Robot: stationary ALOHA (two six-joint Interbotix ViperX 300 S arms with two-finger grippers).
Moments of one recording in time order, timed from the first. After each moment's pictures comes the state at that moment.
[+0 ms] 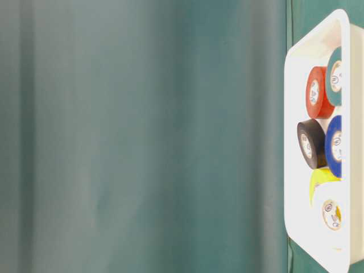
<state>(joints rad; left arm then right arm) -0.02 -1.40 1.56 -0.02 -0.02 -0.01 -0.24 -0.91 1.43 -0.62 -0.06 0.56</state>
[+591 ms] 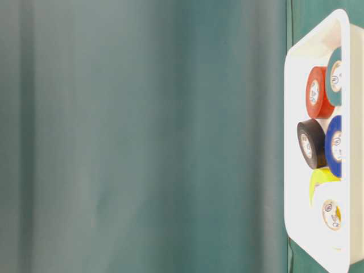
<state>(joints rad) -0.02 -1.40 1.56 -0.02 -0.02 -0.01 -0.16 -1.00 1.47 -0.62 -0.08 0.56</state>
